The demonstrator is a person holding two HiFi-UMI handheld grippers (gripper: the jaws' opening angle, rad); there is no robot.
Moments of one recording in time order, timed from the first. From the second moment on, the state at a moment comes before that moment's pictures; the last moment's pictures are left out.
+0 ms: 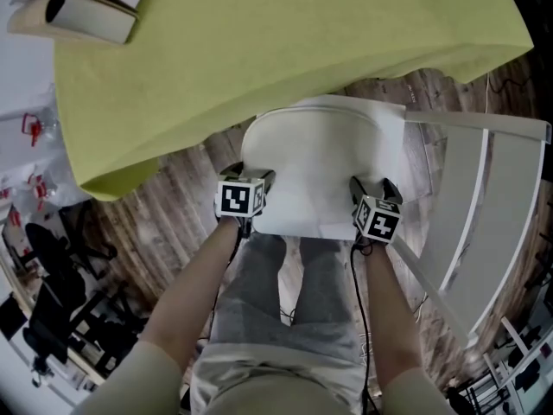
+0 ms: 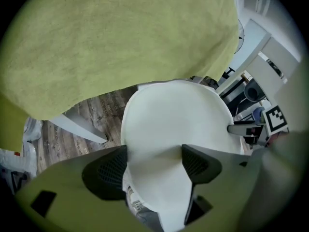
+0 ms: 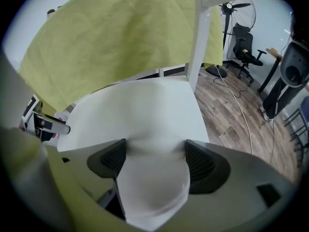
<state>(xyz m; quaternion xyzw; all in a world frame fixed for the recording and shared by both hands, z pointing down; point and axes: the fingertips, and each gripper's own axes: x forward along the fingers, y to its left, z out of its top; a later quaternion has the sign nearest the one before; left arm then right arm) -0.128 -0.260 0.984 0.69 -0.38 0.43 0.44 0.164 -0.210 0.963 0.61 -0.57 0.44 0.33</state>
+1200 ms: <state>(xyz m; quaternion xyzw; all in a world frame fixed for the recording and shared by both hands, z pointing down) -0.155 -0.241 0.872 0.70 -0.38 0.41 0.44 0.107 -0.192 0.846 0.58 -0.63 0.38 0.34</state>
